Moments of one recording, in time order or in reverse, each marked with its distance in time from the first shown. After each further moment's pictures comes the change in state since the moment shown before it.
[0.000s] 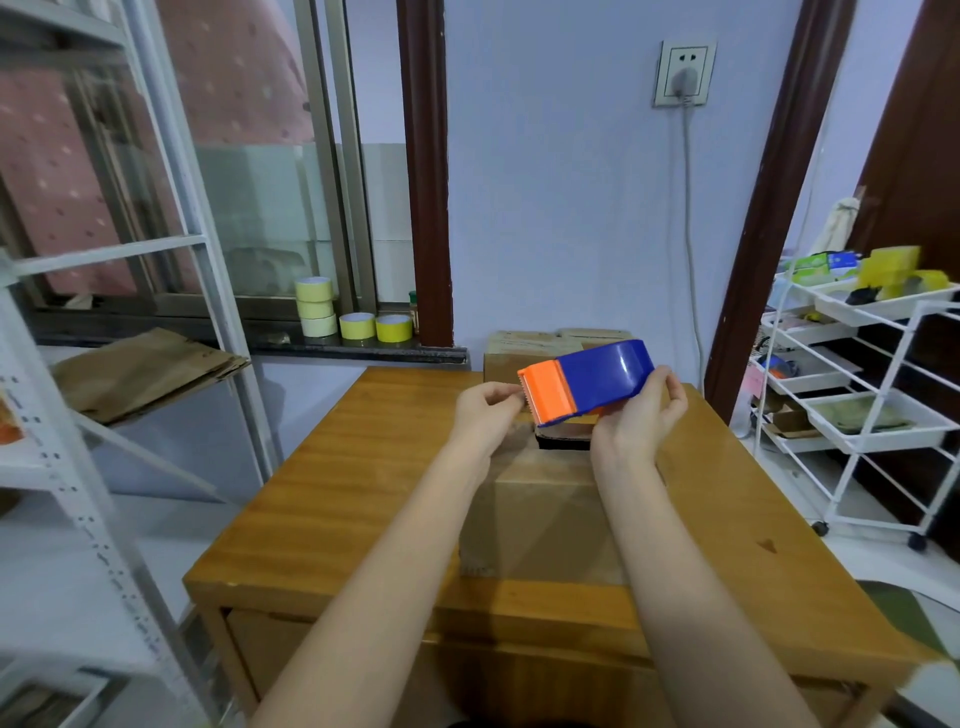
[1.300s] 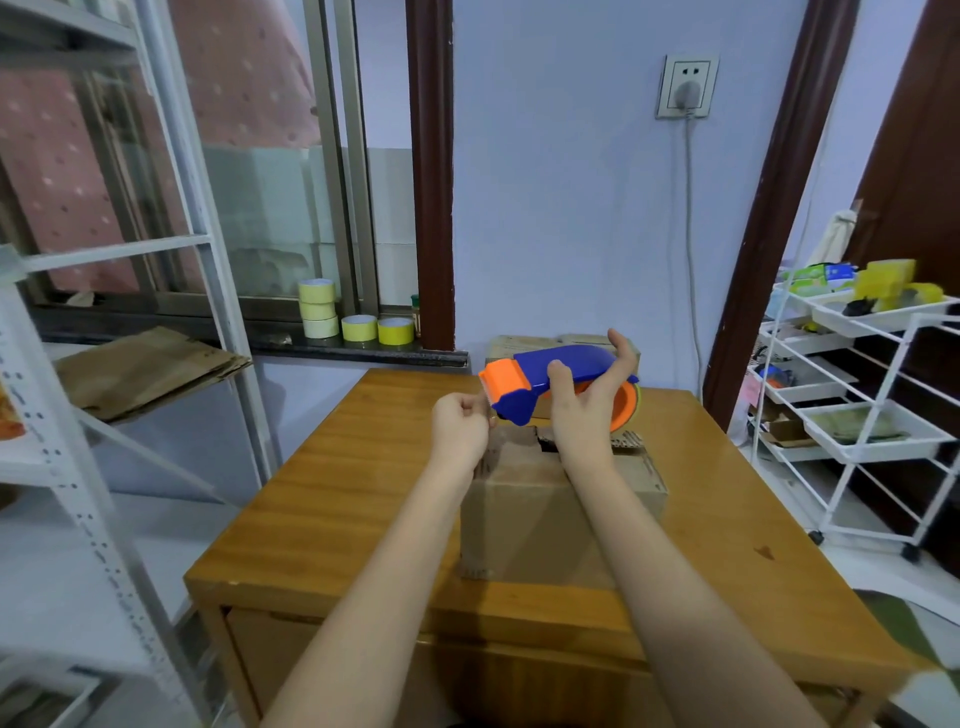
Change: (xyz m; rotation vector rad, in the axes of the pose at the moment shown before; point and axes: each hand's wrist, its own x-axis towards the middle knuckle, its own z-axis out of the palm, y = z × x) left_hand 0.005 -0.018 -0.017 0.012 0.186 0.093; right_hand -0.021 0.021 0.007 -0.682 -0.524 -0.434
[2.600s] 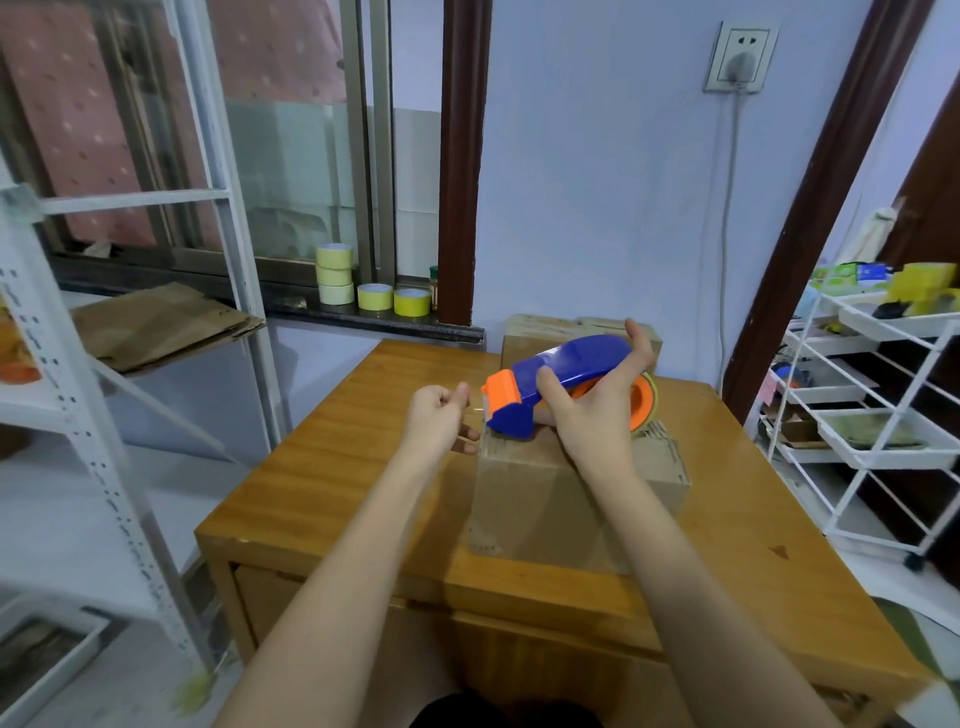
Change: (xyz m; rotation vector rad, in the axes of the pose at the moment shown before) left_hand 0.015 -0.034 -0.038 0.002 -0.036 -0.063; right_hand -0.020 -0.006 -0.002 -0.265 -0.122 0.000
